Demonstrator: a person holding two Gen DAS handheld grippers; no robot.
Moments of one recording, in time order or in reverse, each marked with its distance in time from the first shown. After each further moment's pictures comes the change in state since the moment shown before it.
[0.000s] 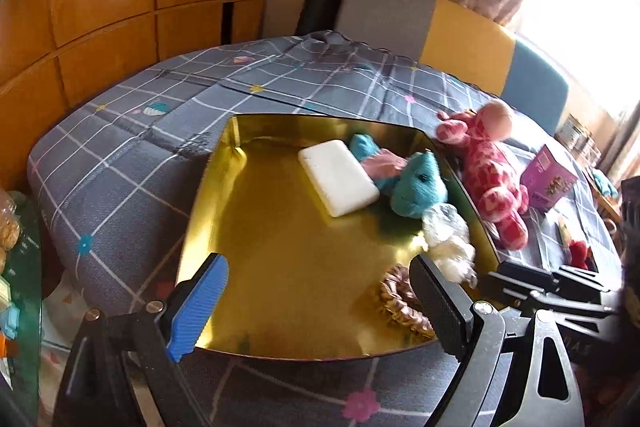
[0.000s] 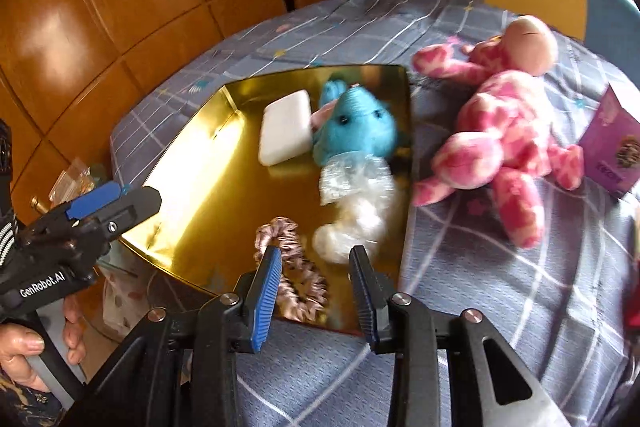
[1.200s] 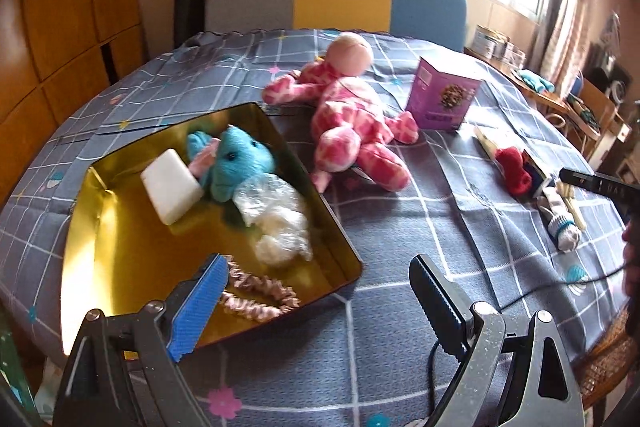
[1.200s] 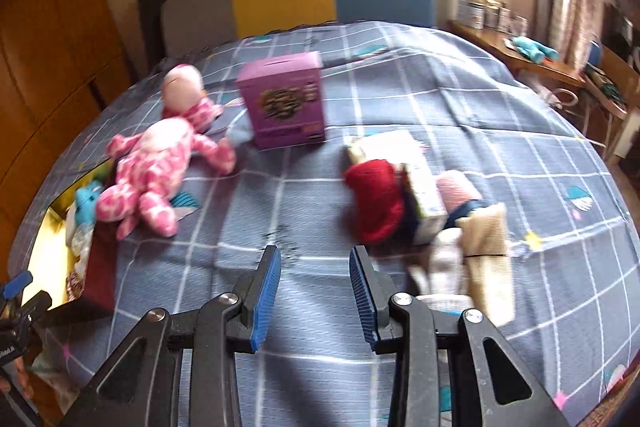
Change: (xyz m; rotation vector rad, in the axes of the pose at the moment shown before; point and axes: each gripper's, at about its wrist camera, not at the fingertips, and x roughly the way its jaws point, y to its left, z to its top) left arm 0.004 -0.143 -0.022 0.350 0.077 -0.184; right arm -0.160 -0.207 -0.090 0.457 -0.182 -0.467
